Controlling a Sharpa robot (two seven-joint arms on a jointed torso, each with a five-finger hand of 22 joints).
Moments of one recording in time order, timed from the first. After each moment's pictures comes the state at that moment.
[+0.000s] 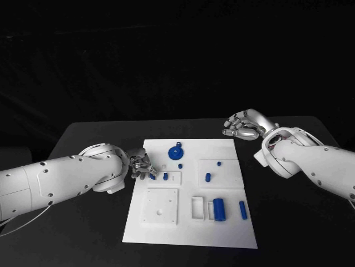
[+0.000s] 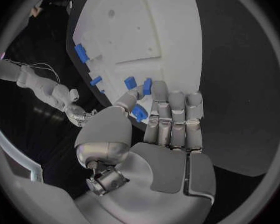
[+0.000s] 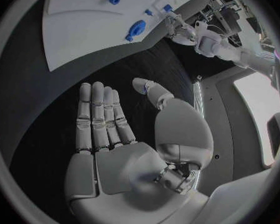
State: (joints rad) left arm 1.29 -0.78 -0.19 1.40 -1.07 -0.08 -0.37; left_hand 0.92 0.05 0.43 -0.29 0.52 1.13 0.05 0.25 1.11 1.24 -0.04 0.85 0.54 1.03 -0.10 1.33 0.57 0.04 0.90 -0.12 1.00 1.31; right arm 1.24 -0.73 -0.01 1.28 -1.06 -0.47 0.04; right_hand 0.95 -0.20 0.55 -0.20 0.65 0.87 0.18 0.28 0.50 0.80 0.11 0.93 0.38 0.92 0.06 0.82 0.71 0.25 0.87 0.15 0.52 1.25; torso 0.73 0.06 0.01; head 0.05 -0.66
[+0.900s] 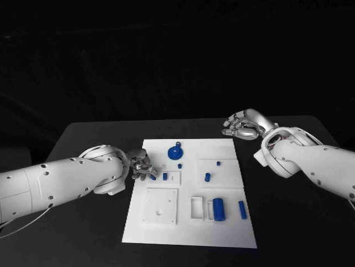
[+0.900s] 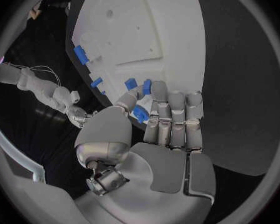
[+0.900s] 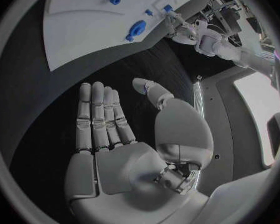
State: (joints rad) left arm 1.28 -0.78 -0.19 1.41 -1.09 -0.10 -0.36; left_hand 0.92 0.05 0.43 -0.29 0.52 1.14 0.04 0.25 1.11 1.25 -0.04 0.85 0.54 1.04 -0.10 1.33 0.57 0.04 0.90 -0.13 1.00 1.31; right arm 1.24 -0.74 -0.01 1.28 -1.06 -0.47 0.04; right_hand 0.95 -0.20 0.55 -0.20 0.65 0.87 0.18 0.28 0.50 0.80 0.11 0.93 0.38 0.92 0.06 0.82 0.71 0.25 0.87 0.15 0.52 1.25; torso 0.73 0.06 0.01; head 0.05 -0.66
